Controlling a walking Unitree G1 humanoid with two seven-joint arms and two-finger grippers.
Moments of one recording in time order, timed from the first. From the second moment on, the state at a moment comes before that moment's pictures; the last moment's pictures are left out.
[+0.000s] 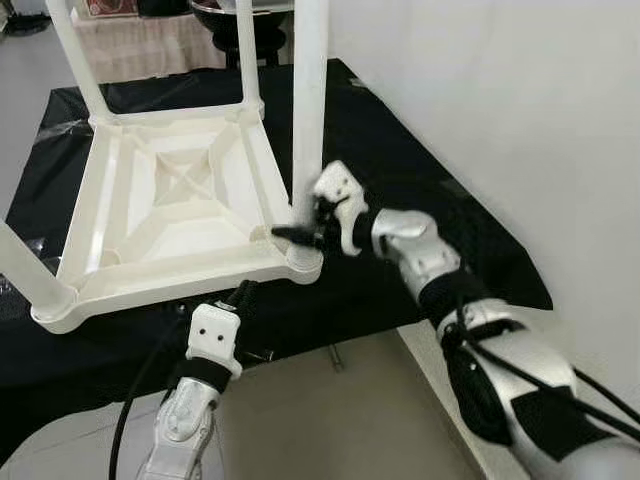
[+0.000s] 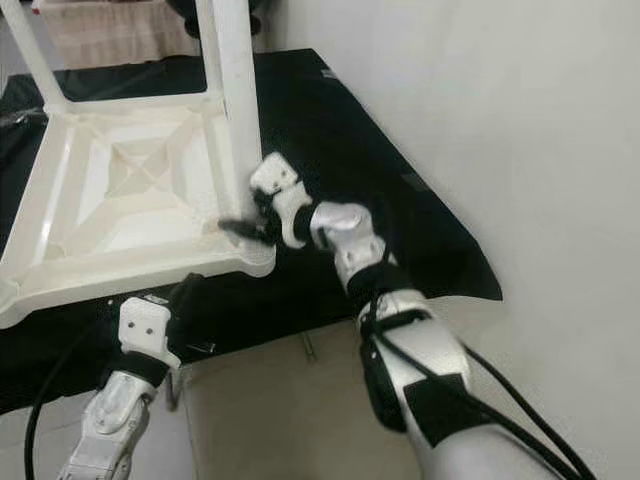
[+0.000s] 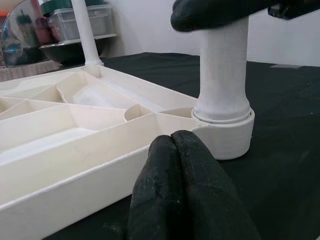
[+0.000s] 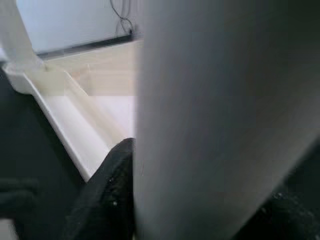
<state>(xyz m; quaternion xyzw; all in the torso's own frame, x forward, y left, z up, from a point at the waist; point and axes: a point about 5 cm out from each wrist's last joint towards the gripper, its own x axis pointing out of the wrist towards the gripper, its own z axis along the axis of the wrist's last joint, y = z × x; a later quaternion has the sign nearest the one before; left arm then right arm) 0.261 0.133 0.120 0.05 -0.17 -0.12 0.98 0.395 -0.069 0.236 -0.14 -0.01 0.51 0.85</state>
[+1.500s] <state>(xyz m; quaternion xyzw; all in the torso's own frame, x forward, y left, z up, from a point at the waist) 0.276 0.135 0.112 0.05 -0.16 -0.12 0.98 0.395 -0.074 0.208 -0.08 -0.03 0.30 0.95</state>
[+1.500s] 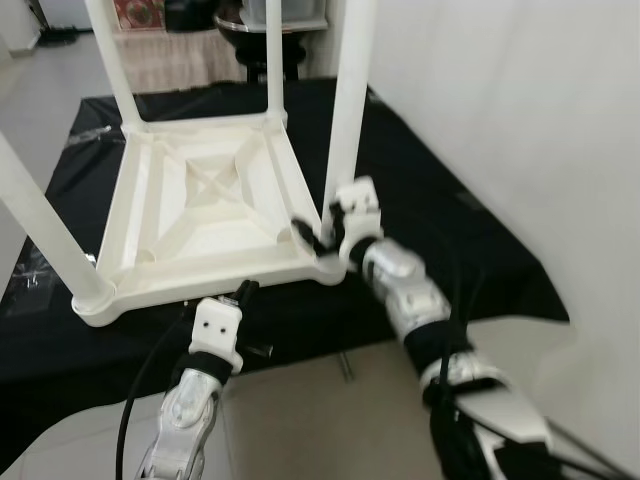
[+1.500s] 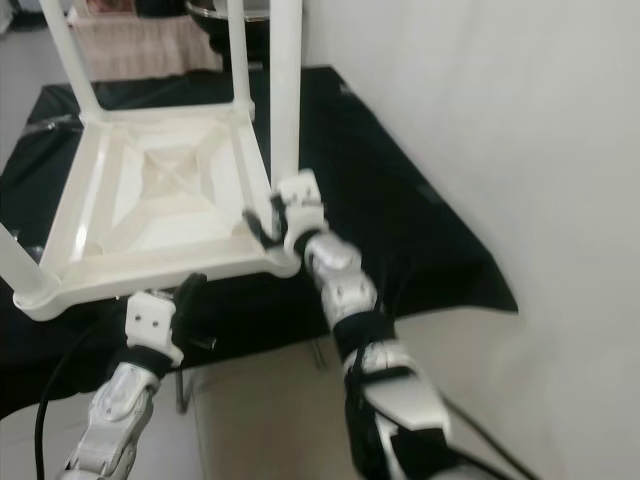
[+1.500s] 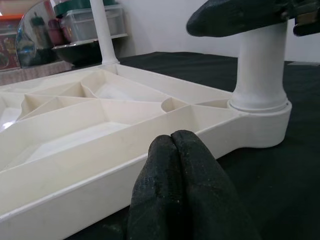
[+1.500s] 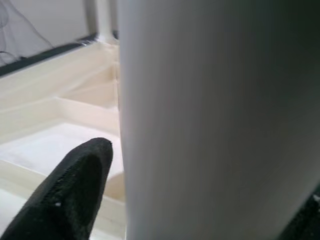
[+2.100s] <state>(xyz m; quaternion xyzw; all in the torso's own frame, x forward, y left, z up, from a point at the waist) 0.273 0.135 0.110 0.05 -0.16 -0.11 0.98 0.391 -0.060 0.255 -0.13 -0.04 0.57 0.81</state>
